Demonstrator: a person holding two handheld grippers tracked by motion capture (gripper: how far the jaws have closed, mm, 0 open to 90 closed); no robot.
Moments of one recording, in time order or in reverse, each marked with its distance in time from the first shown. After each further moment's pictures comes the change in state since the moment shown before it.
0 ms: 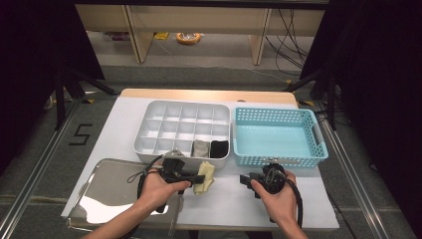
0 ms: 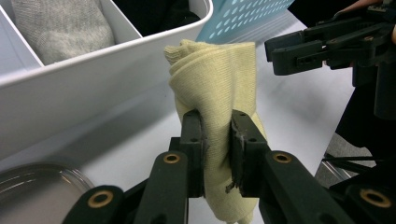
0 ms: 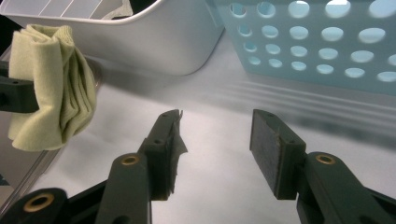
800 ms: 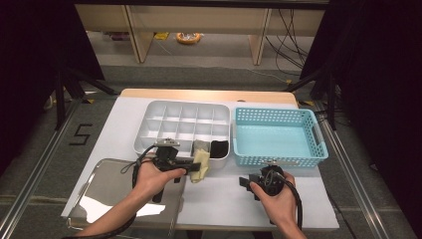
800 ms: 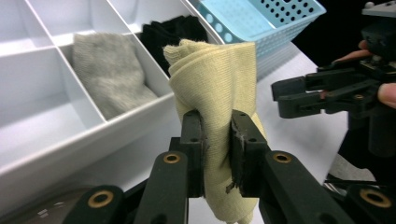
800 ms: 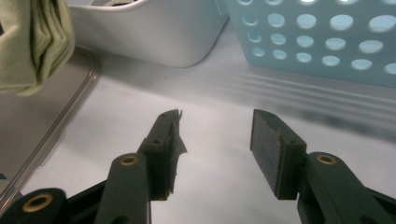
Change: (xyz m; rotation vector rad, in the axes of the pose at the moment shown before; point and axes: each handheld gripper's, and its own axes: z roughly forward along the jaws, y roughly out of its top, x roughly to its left) left arm 0.012 0.024 -0.017 -0.059 0.034 -0.029; right arm 0.002 -0.004 0.002 -0.002 -0.005 -0.023
